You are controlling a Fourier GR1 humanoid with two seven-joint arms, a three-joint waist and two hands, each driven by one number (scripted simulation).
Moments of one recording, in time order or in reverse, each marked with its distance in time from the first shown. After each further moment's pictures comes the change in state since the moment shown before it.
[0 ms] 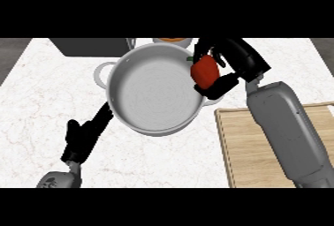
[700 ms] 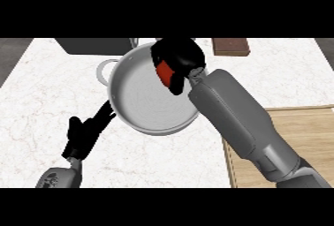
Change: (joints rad) left arm -0.031 0.001 0.009 0.033 -0.006 -0.024 -0.009; right arm -0.272 0.145 0.229 0.358 0.375 -0.077 0.138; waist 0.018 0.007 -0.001
